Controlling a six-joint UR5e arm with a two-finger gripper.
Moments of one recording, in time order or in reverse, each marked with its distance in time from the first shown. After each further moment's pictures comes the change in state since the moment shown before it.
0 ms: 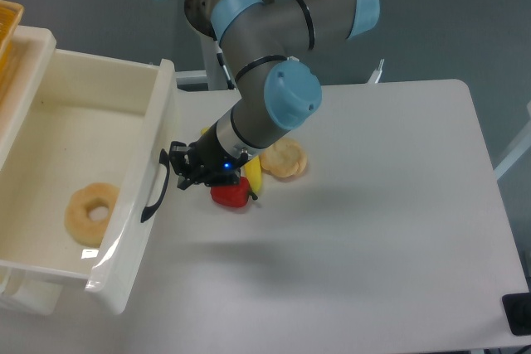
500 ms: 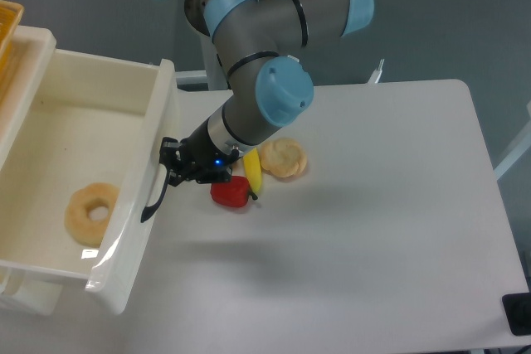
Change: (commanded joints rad) arm -0.018 0.026 -0.005 -0.014 -0.018 -0.002
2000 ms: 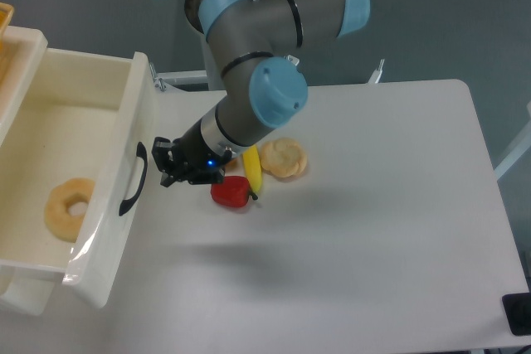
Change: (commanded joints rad) arm -0.003 -0.054 0.018 -0.002 -0.005 -0.006
